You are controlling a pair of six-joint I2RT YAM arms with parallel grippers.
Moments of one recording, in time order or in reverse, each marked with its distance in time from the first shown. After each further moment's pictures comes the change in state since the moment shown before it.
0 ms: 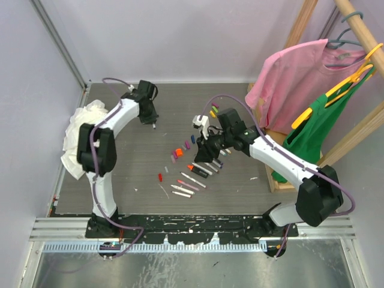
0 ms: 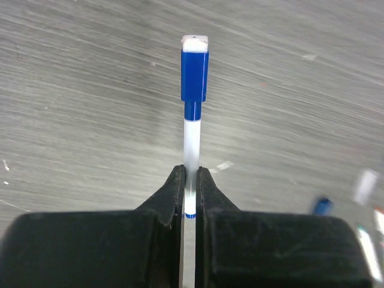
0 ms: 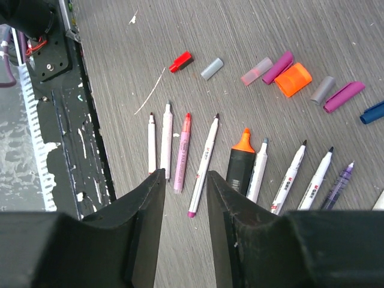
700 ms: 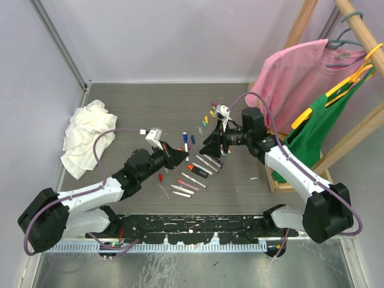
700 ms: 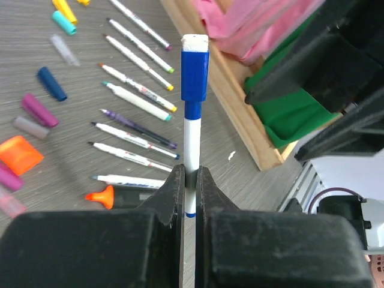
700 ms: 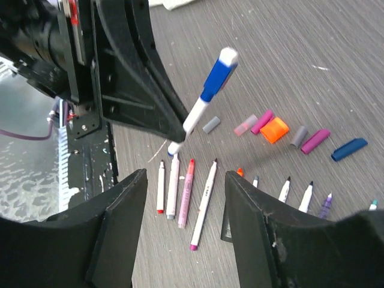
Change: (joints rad) left arm -0.458 -0.972 -1.265 1.252 0.208 -0.119; right arm -0.180 -0.161 -0.211 0.401 -0.228 0.214
